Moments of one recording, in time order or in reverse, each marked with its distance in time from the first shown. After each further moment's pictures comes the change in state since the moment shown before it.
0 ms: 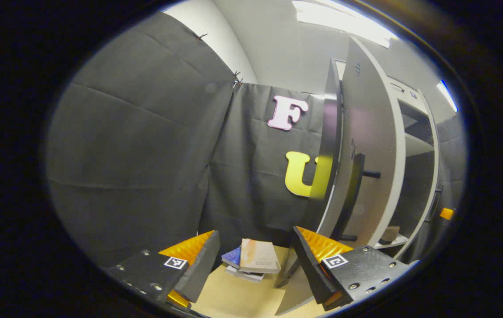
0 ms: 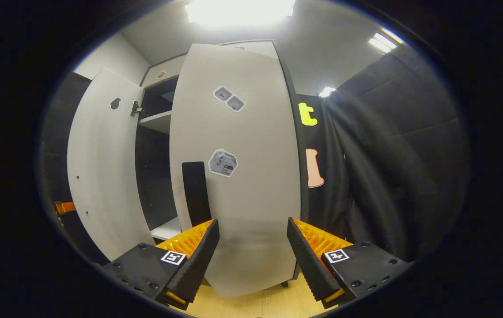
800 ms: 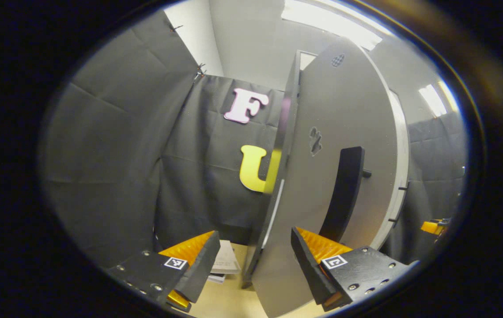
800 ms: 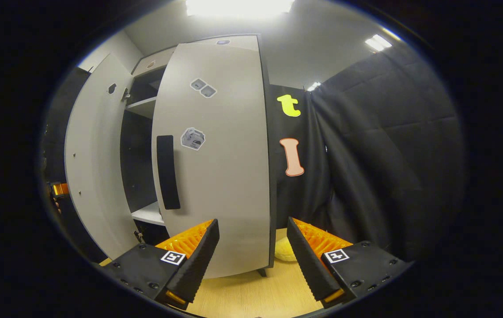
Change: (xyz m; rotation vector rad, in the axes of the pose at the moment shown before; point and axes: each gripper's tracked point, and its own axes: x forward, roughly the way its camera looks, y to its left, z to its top) left arm 0.009 -0.116 -0.021 -0.019 0.056 -0.306; right arm -0.027 -0.041 -0.043 -0.034 0.080 -0.077
